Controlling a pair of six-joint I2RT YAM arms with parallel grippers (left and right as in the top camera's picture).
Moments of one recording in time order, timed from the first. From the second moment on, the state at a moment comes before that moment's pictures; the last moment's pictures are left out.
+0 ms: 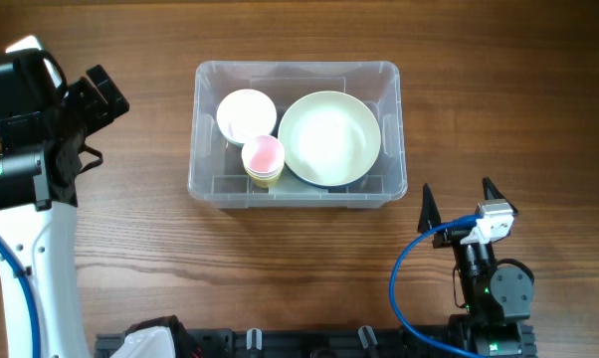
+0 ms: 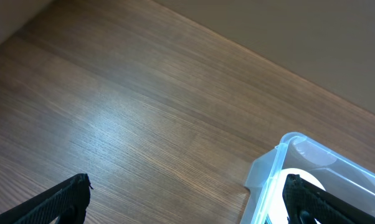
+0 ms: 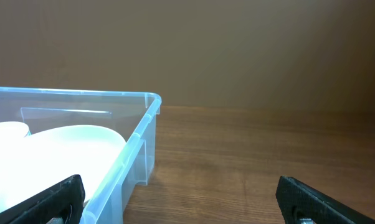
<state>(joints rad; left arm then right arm) 0.20 1.28 1.42 -0.87 -0.10 -0.30 0.05 0.02 0.01 0.00 -0.05 -0.01</state>
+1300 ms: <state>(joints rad) -0.01 0.12 1.09 -1.11 -0.10 -0.34 0.05 0.02 0.01 0.00 -0.05 -0.01</state>
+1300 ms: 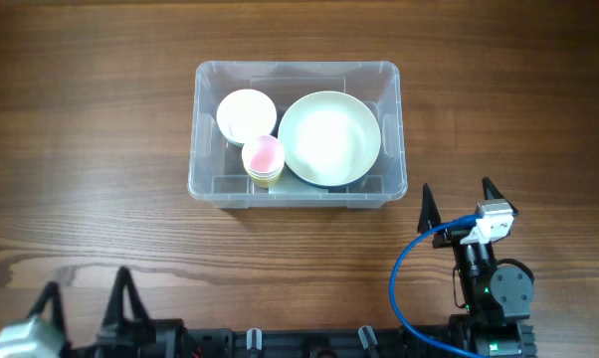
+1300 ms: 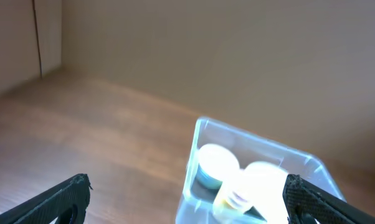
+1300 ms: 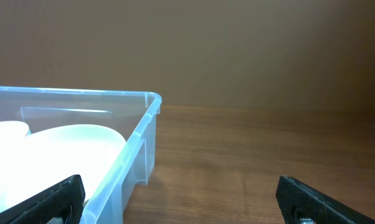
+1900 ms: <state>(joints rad) -0.01 0.03 0.26 -0.23 -0.05 -0.41 0.05 0.02 0.01 0.00 -0.05 -0.01</state>
